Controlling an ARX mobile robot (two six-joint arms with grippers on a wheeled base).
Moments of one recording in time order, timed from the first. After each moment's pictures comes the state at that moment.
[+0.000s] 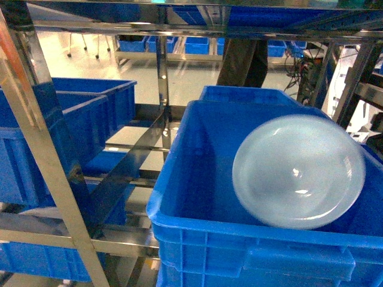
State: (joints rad) left arm 0.00 0.01 0.01 0.00 0.00 0.00; right arm 0.09 1.58 0.55 0.62 -0.03 0.46
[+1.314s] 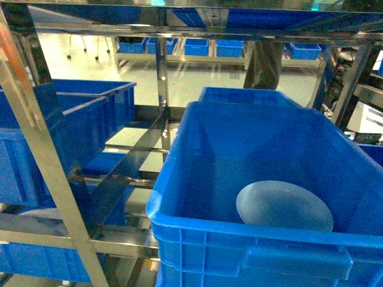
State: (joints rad) left arm 0.00 0.01 0.01 0.00 0.00 0.00; right arm 0.00 0.01 0.01 0.00 0.00 0.00
